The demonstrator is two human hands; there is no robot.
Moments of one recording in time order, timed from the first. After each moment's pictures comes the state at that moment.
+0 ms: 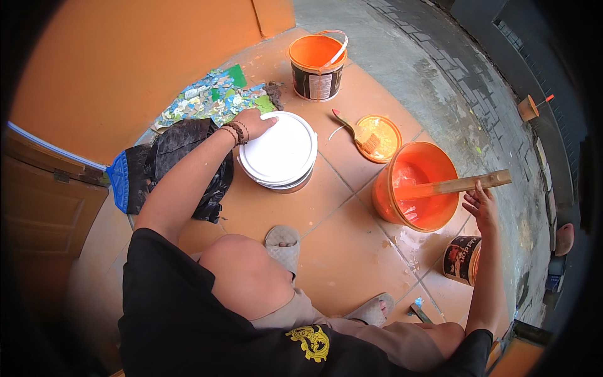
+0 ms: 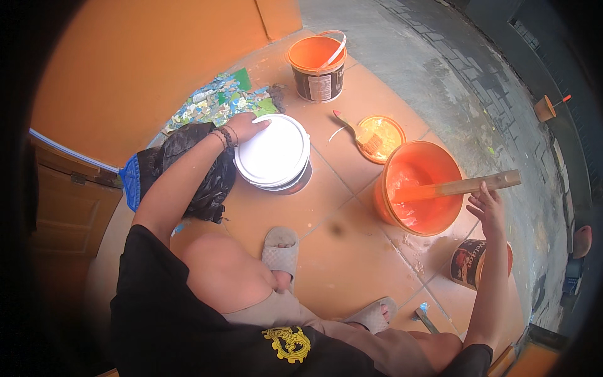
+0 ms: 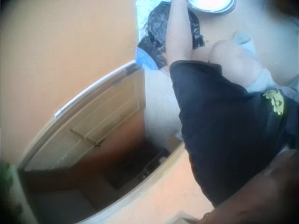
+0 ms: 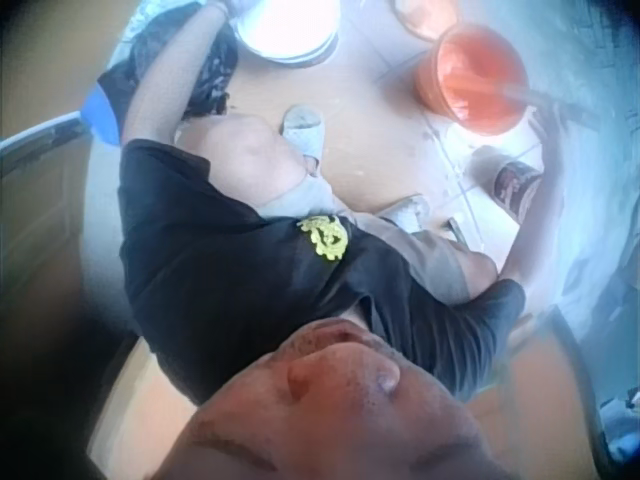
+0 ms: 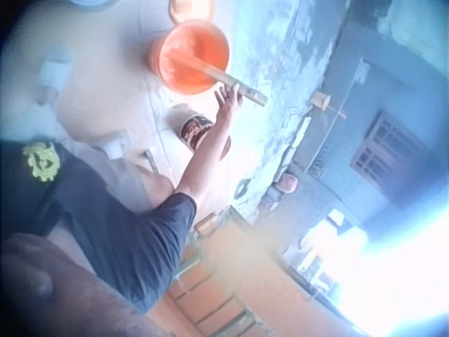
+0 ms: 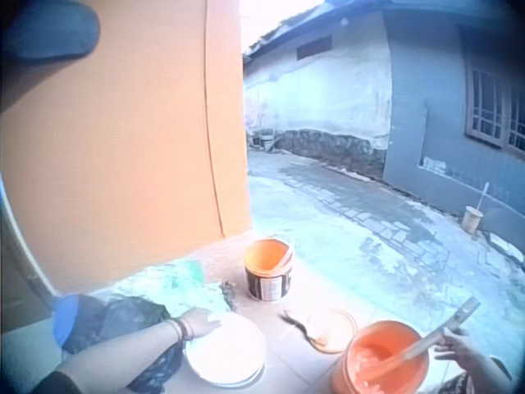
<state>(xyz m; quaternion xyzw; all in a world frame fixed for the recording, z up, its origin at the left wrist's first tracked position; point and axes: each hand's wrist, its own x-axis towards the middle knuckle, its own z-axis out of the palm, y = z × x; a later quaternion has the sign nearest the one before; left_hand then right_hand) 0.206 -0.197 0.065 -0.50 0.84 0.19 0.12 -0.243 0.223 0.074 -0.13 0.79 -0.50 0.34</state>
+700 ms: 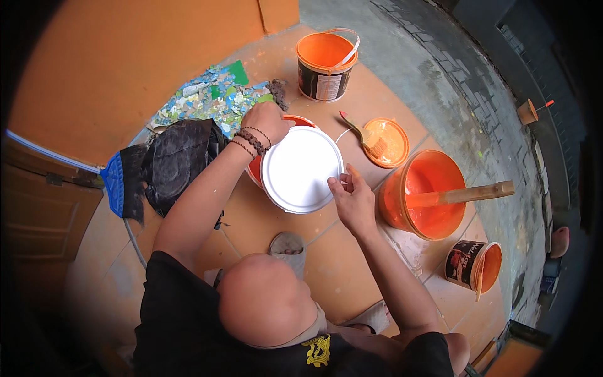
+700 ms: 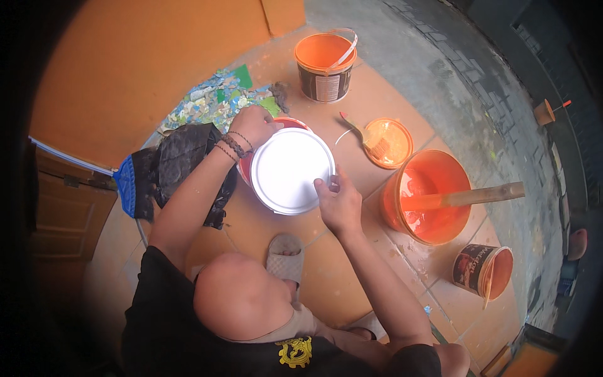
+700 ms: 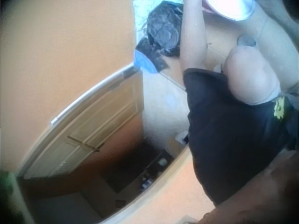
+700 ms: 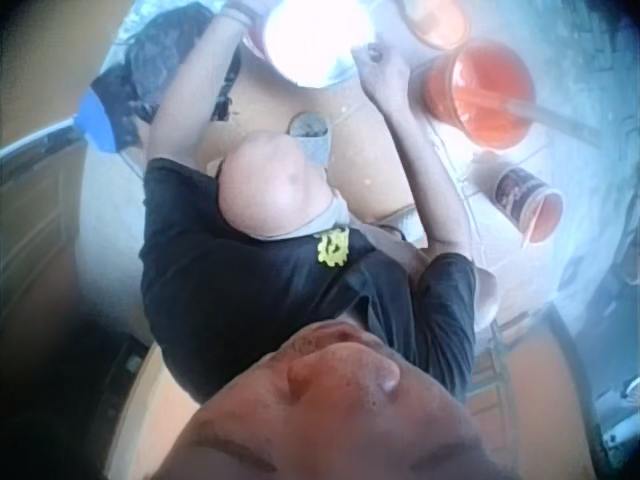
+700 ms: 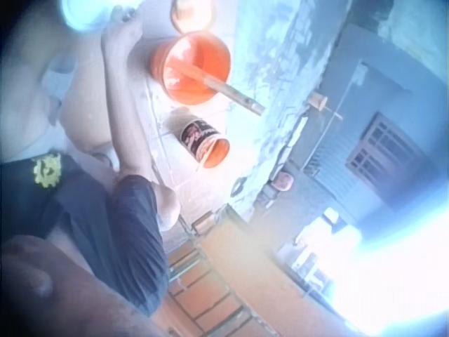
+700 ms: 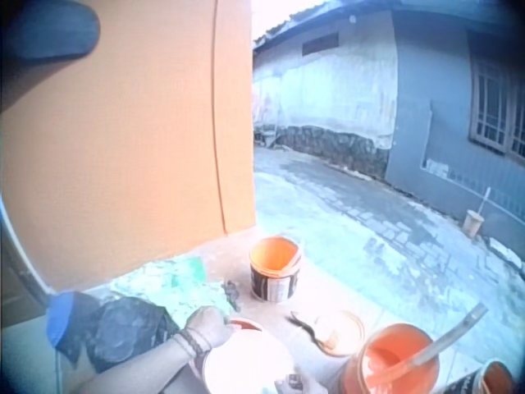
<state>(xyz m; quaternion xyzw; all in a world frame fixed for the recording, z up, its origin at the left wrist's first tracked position) 0.185 -0.172 0.097 -0.51 0.84 0.19 0.00 0.068 0.034 0.044 -0.37 0.77 -0.41 0.32</state>
